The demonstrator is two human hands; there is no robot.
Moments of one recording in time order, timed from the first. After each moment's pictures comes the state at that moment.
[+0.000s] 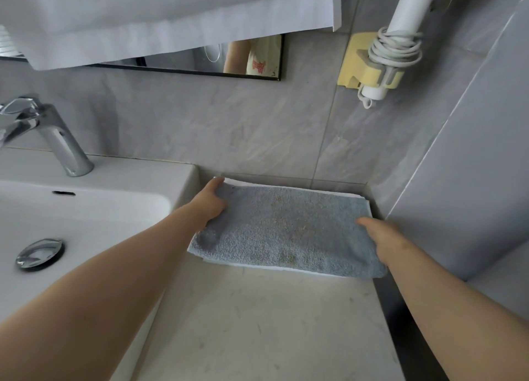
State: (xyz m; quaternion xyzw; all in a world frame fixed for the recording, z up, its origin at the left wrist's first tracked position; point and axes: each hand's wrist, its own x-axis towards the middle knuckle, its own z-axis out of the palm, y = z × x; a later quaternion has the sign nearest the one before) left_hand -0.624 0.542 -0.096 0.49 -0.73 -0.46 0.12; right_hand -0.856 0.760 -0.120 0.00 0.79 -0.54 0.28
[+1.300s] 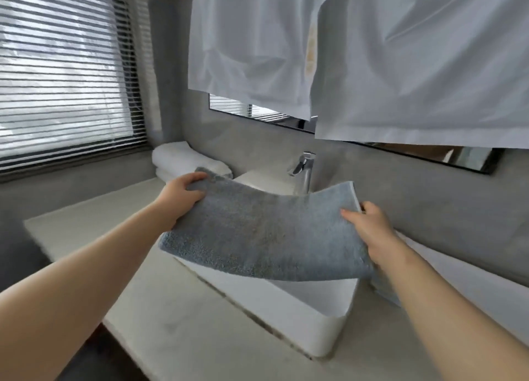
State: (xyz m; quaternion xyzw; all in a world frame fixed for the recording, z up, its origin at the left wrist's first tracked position) left_hand -0.147 0.579 0.025 0.60 -0.59 -0.34 0.42; right_hand -0.460 0.653 0.021 -0.42 0.67 -0.53 0.31
